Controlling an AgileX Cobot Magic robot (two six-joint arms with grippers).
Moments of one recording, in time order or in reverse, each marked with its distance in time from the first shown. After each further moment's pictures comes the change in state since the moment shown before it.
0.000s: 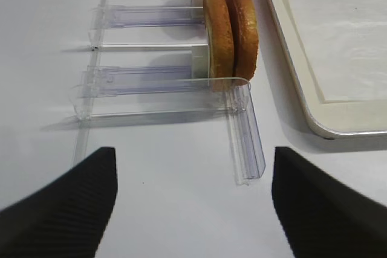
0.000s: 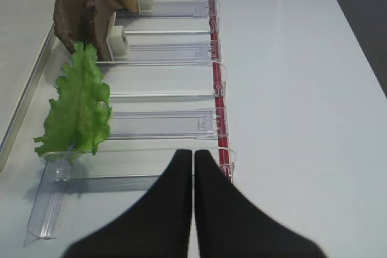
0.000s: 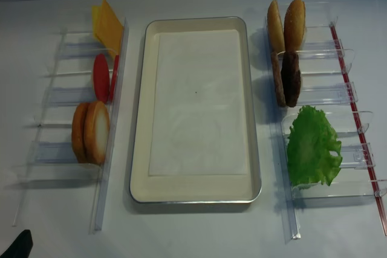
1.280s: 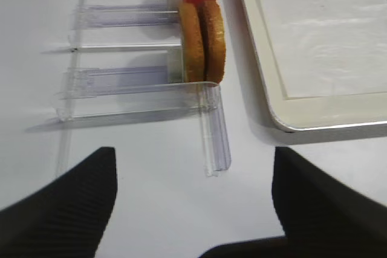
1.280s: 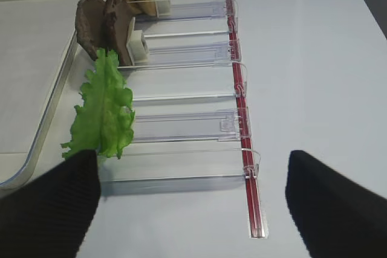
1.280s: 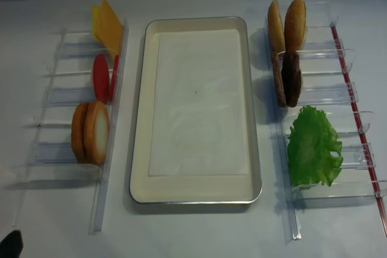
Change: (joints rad) left arm 0.000 0.141 -0.171 -0.052 0.093 0.023; right arm 0.000 0.000 0.000 0.058 -0.008 0.034
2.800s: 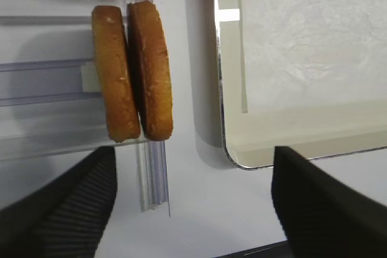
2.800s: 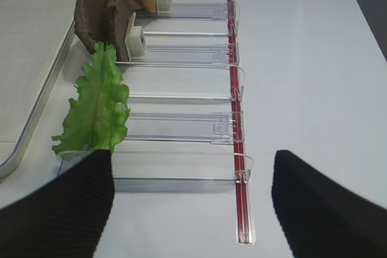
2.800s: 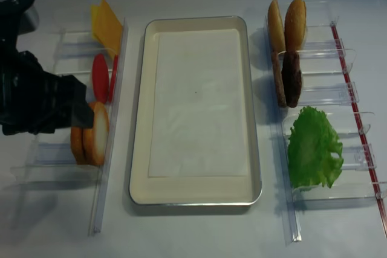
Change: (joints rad) left arm -0.003 1.054 -0.386 -0.209 -0.036 0.053; right arm 0.000 0.000 0.000 -0.004 0.000 -0.078
